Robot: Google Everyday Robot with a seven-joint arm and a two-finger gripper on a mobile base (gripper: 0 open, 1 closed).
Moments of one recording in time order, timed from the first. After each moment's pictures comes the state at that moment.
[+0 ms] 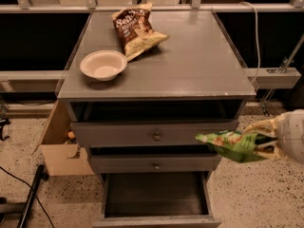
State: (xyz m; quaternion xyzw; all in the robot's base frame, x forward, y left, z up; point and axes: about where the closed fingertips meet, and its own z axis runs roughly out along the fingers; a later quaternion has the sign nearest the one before) arm 0.408 -0.224 0.847 -0.74 0.57 -0.07 0.35
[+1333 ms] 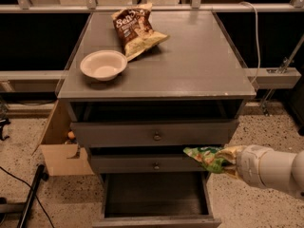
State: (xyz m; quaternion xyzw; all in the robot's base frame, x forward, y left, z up) arm 0.441 -0.202 0.704 -0.76 0.52 -0.14 0.36
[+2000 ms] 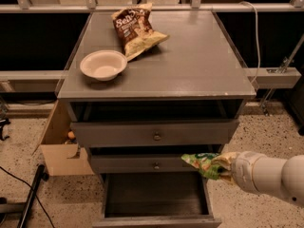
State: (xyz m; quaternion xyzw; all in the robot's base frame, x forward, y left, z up) arm 0.435 -0.199 0.679 -0.77 0.51 -0.13 0.35
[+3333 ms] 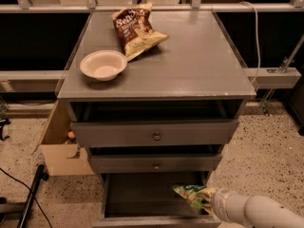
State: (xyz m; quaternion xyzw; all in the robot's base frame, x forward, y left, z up) arm 0.422 -0.188 0.462 -0.77 0.53 -0.08 0.35
